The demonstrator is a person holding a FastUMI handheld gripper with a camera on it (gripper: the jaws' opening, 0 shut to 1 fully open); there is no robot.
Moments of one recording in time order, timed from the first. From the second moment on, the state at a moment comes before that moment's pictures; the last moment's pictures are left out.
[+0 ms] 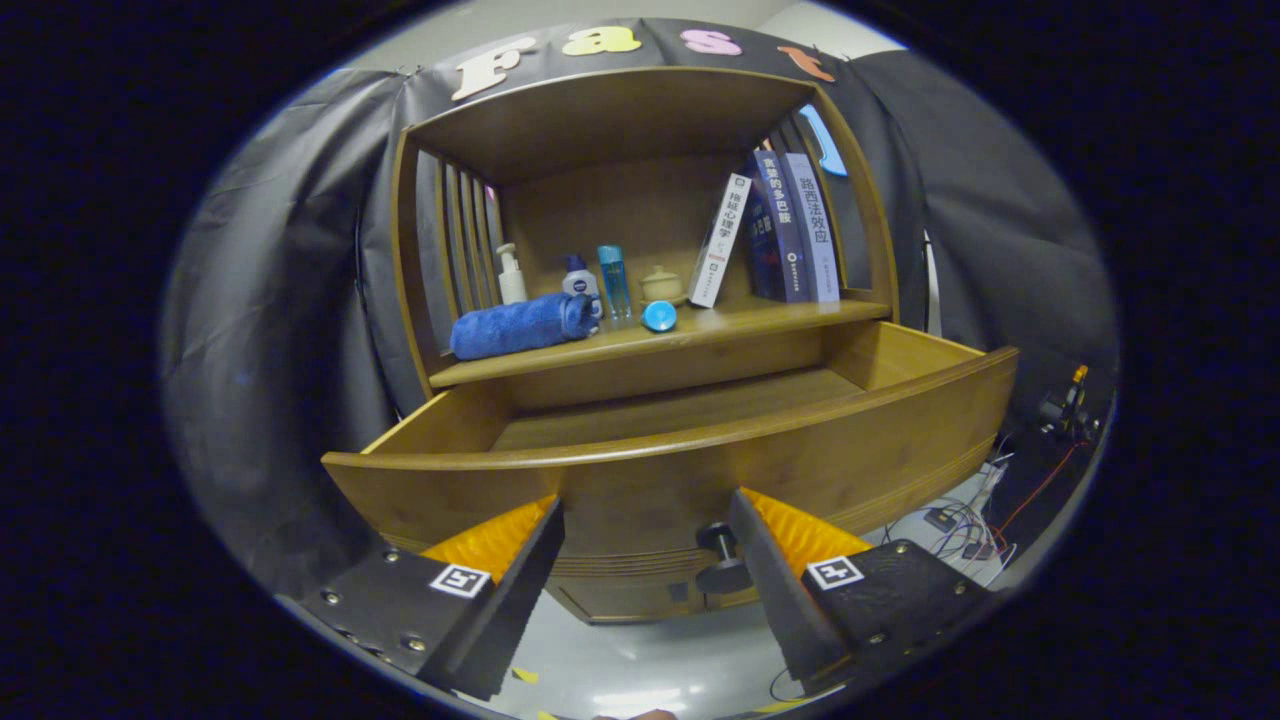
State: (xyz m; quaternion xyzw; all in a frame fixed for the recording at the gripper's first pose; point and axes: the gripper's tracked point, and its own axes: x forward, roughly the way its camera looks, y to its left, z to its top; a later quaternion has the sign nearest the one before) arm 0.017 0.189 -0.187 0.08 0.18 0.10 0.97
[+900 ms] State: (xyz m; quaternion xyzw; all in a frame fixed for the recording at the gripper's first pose) arm 0.086 0.201 -0.187 0.10 0.16 0.12 0.97
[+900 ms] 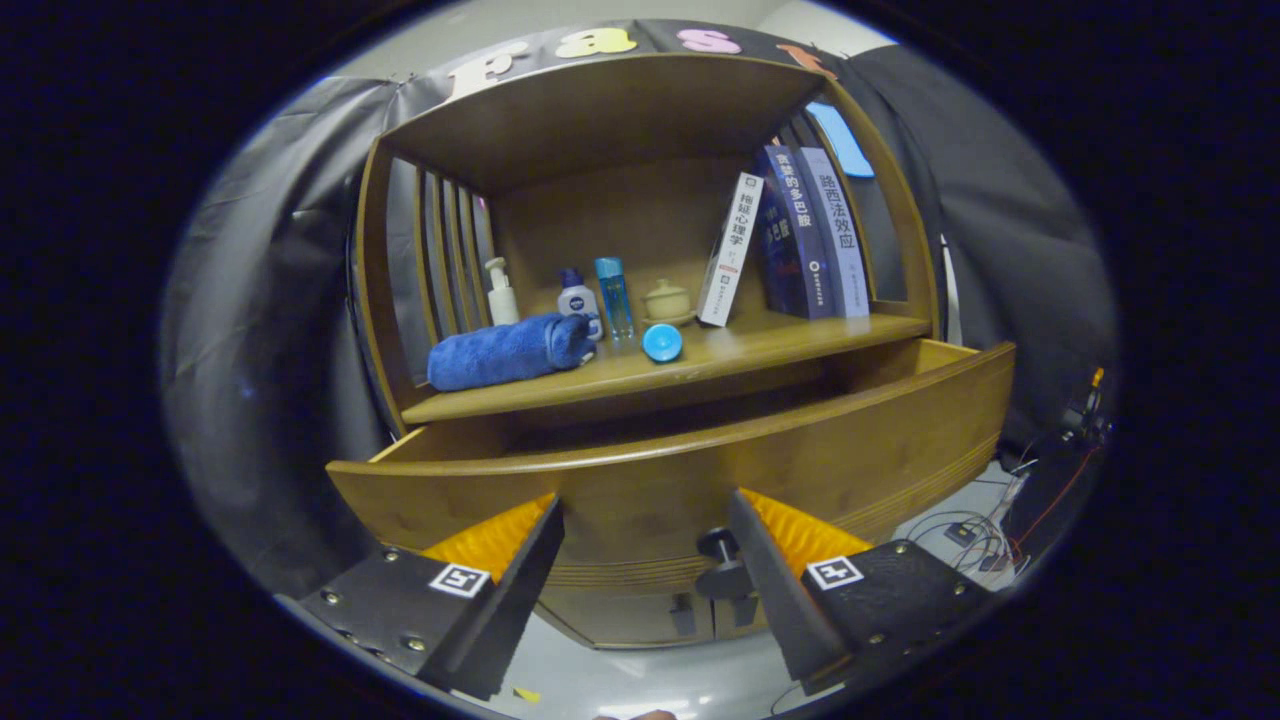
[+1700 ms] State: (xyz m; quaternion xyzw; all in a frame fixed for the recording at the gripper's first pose) arm 0.148 0.212 -0.193 0.11 0.15 0.11 0.98
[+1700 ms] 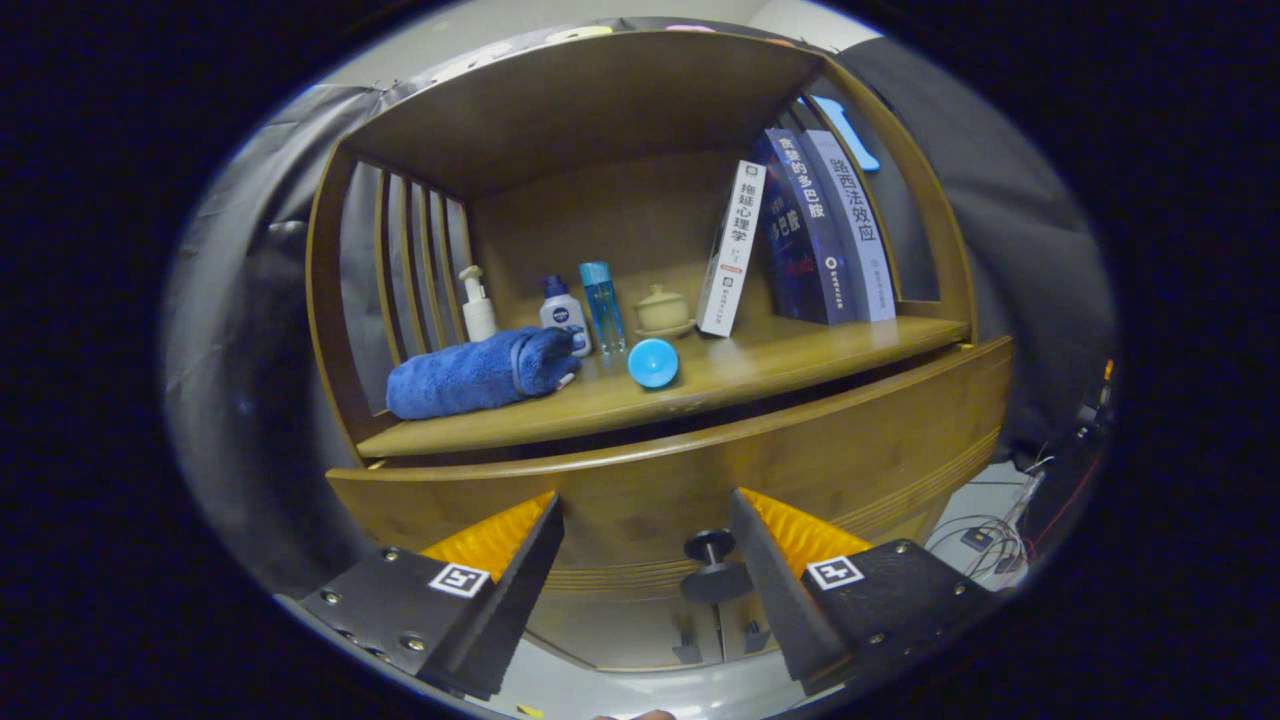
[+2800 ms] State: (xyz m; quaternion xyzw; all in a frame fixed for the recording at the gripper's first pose) arm 0.178 0.215 -0.200 0.13 0.14 0.11 0.98
